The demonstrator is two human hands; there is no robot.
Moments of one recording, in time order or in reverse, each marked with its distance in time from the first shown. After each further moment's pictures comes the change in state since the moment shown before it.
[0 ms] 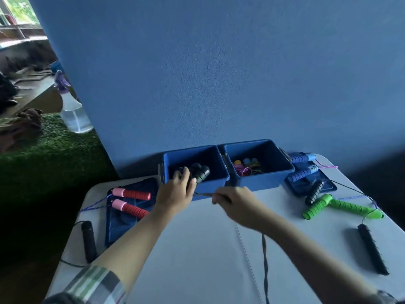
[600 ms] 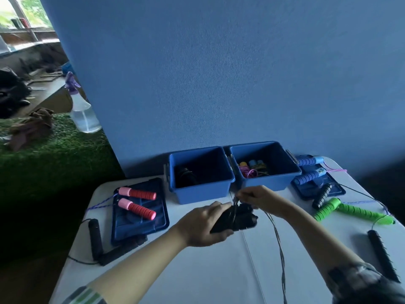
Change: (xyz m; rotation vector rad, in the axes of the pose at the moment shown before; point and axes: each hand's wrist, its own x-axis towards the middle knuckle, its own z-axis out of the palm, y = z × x) left_hand -0.052 0.040 -0.005 -0.400 -0.224 0.528; right_hand 0.030 0.099 0.002 0.452 -0.170 0.095
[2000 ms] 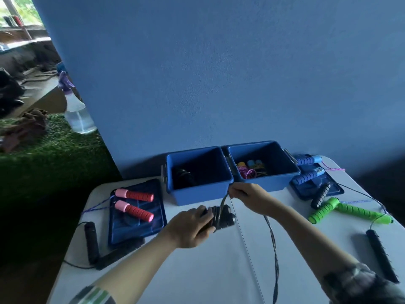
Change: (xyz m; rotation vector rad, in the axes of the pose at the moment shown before) left_hand -0.021 -0.047 0.020 0.244 -0.093 -0.007; right_hand 0.013 -0.019 0.009 -0.379 0.093 -0.070
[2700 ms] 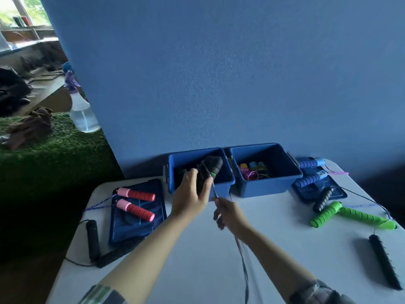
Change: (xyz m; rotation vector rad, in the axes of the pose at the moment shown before) left_hand 0.052 0.015 -0.046 -0.279 0.575 -0.572; right_hand 0.006 -0.015 0.087 0.714 0.093 0.282
